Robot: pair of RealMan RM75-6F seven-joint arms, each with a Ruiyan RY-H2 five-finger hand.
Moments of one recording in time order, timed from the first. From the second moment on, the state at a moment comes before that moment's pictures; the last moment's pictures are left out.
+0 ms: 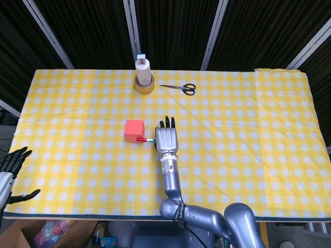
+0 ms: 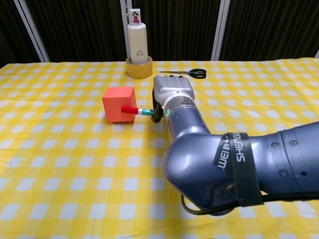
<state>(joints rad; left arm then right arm) -0.07 -1.02 0.04 -1.66 1.59 1.48 -0.20 1.12 -2.27 0.58 -0.92 -0.70 1.16 -0.83</state>
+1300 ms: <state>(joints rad) -0.06 -1.03 0.04 -1.65 1.59 1.49 -0.15 0.79 -1.83 0.36 -1.44 -0.76 1.38 -0.85</state>
